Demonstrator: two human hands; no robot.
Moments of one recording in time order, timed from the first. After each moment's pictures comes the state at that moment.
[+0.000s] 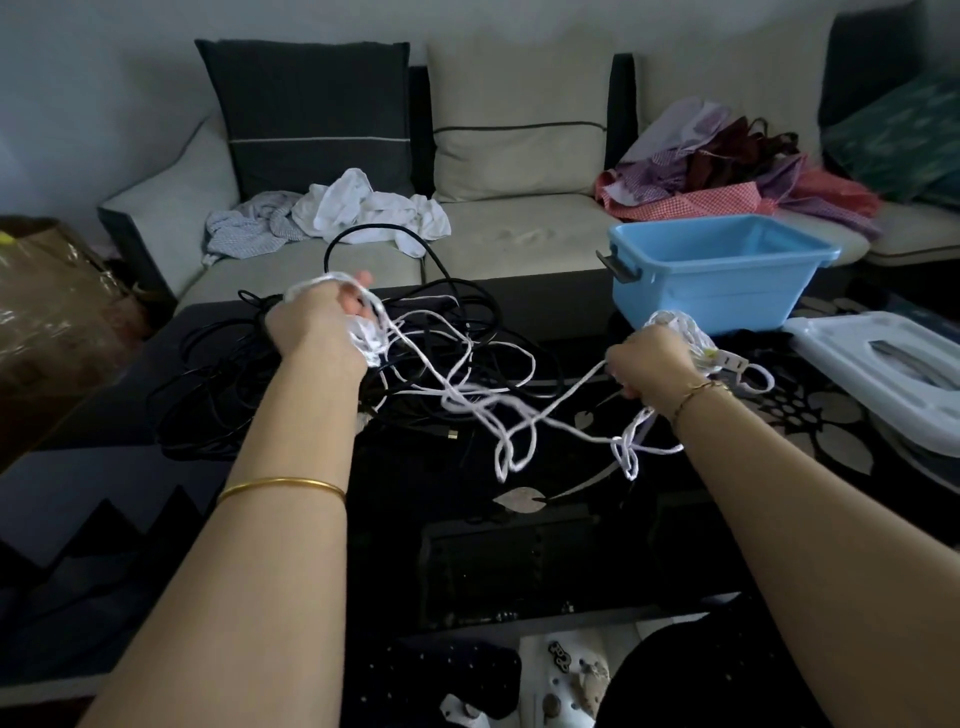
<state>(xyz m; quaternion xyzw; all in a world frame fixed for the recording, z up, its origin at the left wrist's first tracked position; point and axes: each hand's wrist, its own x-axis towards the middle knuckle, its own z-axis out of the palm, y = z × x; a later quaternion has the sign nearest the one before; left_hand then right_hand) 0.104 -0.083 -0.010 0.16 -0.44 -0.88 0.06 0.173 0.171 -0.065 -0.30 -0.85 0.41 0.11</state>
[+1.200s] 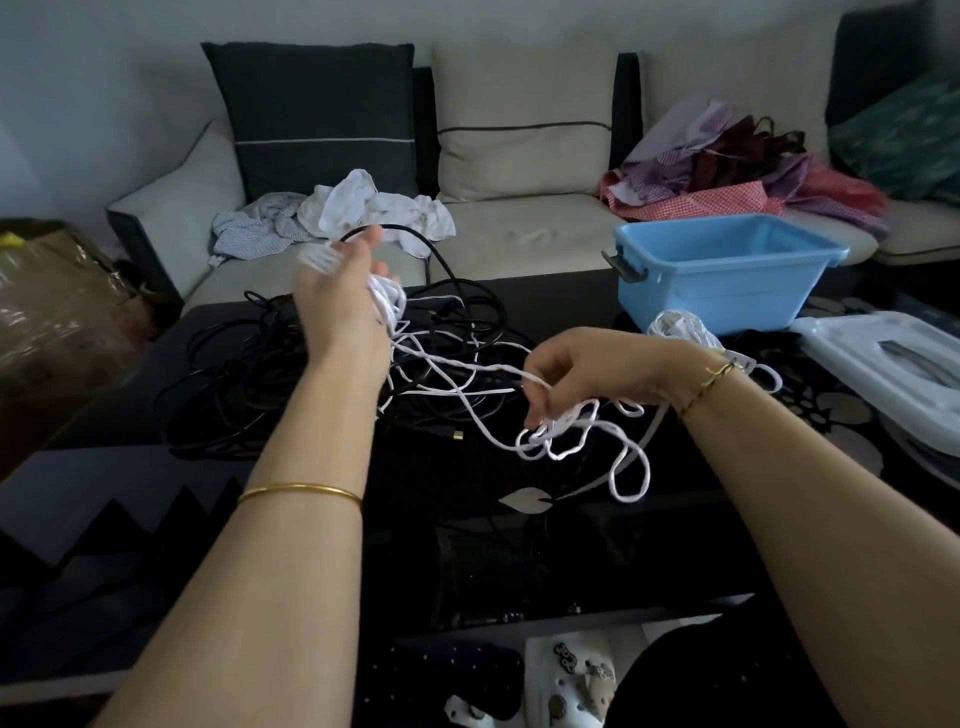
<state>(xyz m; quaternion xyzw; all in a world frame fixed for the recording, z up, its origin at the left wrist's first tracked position) 0.120 -0.070 -0.007 -0.02 -0.48 -0.87 0.12 0.193 0.129 -0.026 0.14 -0.89 0.40 -0.15</state>
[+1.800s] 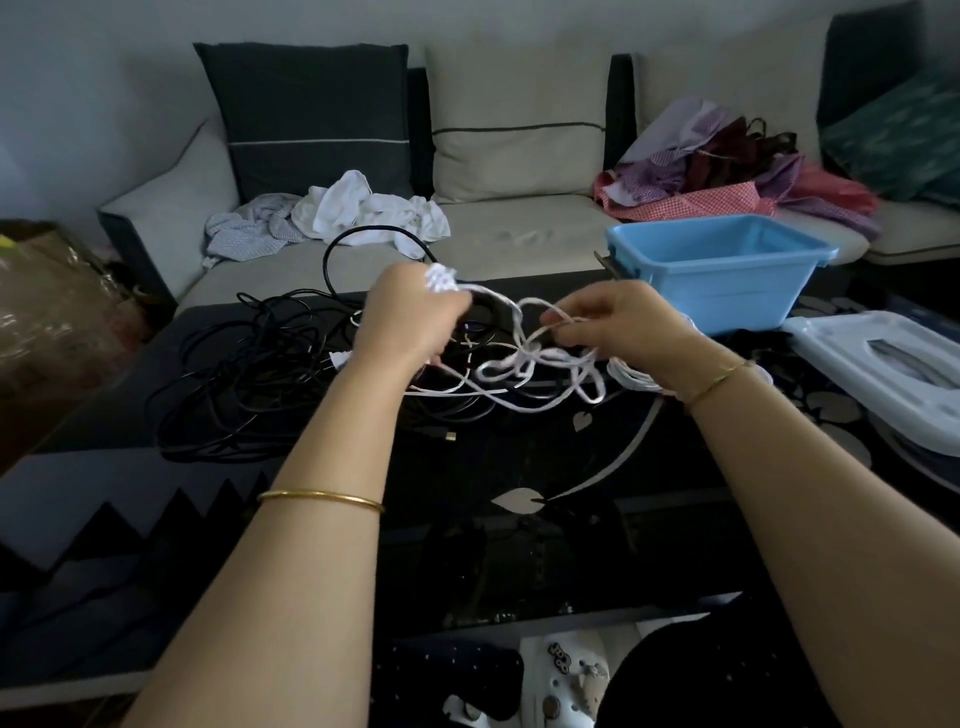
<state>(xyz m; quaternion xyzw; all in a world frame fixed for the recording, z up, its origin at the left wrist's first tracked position) 0.147 -0.040 -0.002 -0.15 -0.87 -0.45 0.09 0.186 0.152 -0.026 -0.01 -0.88 0.47 0.13</state>
